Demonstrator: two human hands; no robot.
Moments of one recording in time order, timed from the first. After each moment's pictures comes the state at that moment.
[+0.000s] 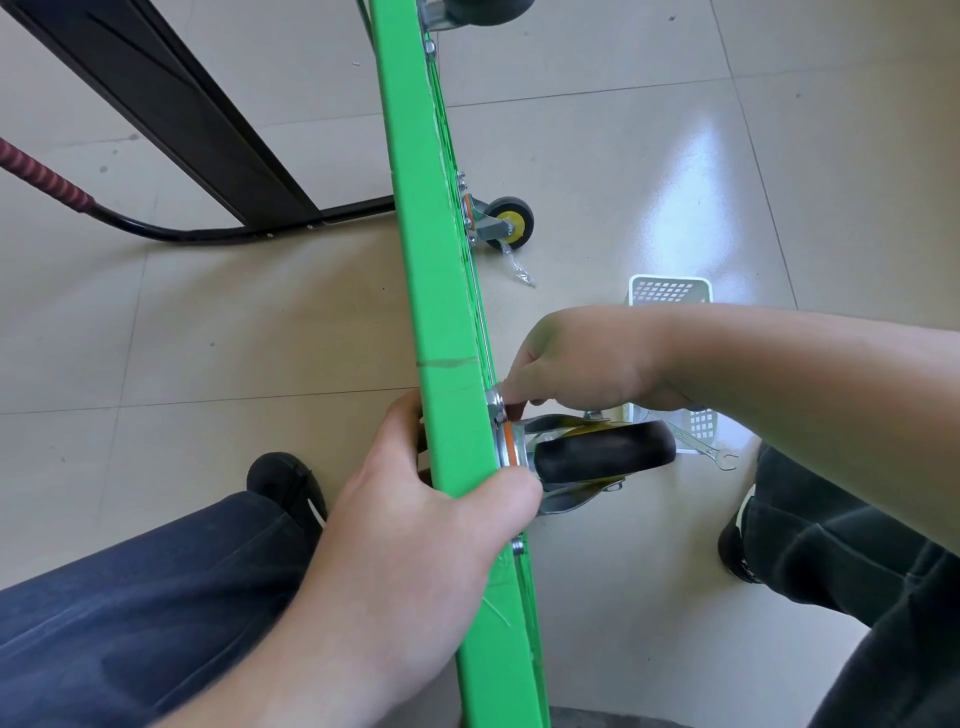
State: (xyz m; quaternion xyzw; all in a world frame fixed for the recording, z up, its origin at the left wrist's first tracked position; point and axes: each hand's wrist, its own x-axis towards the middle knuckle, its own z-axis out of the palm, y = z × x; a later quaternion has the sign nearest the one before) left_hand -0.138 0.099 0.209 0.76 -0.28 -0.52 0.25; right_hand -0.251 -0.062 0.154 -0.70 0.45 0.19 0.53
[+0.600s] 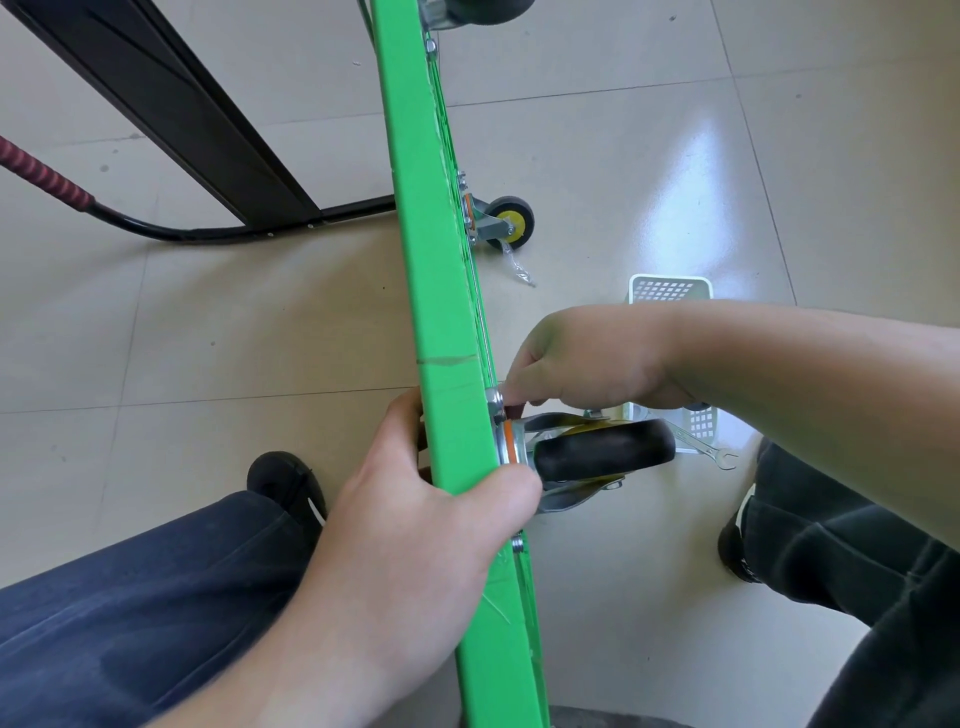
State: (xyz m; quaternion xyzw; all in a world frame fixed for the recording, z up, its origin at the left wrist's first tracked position) left_hand -0.138 0.101 0.208 0.76 -0.28 -0.53 0.25; right_hand -0.253 -0.062 0.156 -0.69 0.44 0.19 0.54
